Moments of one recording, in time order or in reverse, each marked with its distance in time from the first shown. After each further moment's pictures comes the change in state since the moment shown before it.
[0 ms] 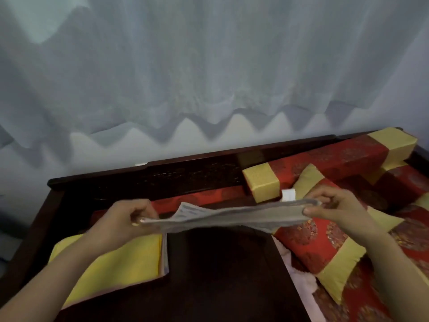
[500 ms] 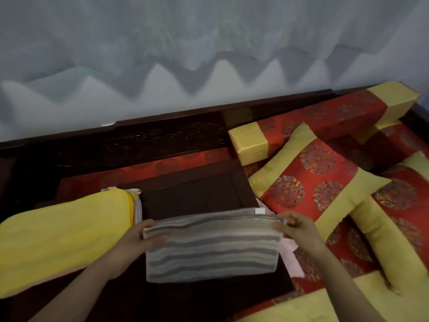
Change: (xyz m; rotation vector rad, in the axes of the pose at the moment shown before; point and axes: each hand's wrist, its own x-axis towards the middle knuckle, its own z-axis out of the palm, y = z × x) left_hand 0.003 -0.090 0.155 -0.562 -0.216 -0.563; right_hand -0.044 0.183 0.055 0.133 0.159 0.504
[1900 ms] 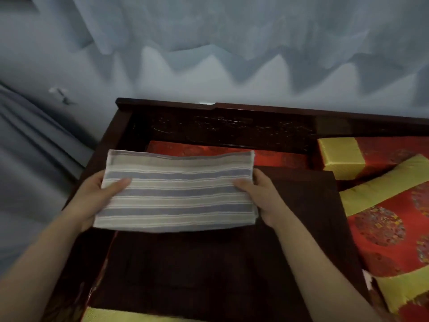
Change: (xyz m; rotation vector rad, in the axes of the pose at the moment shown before) left_hand -0.122 -0.054 -0.232 -0.223 0.742 -0.003; right_hand -0.002 -0.139 0.314 0.053 -0.409 0.075
